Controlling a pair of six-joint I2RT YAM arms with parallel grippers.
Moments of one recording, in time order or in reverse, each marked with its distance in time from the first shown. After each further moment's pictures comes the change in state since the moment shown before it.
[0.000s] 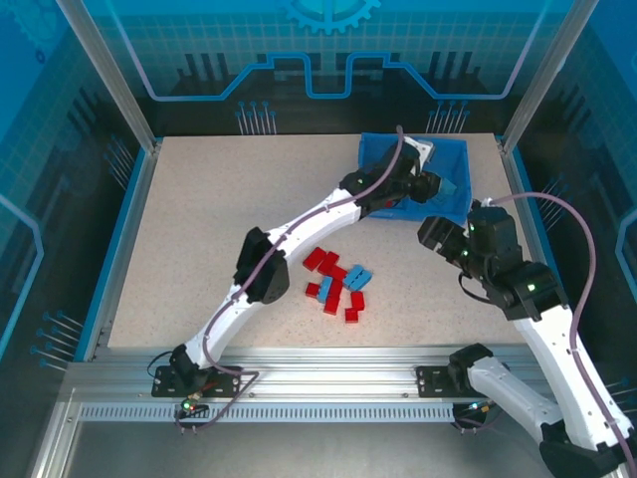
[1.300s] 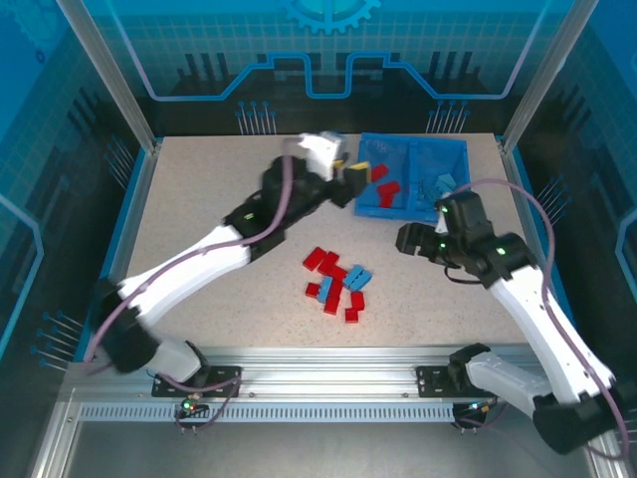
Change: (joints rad) left arm 0.069 -1.214 -1.251 0.438 -0.119 0.229; right arm 0.058 0.328 0.039 -0.004 -0.206 -0.201
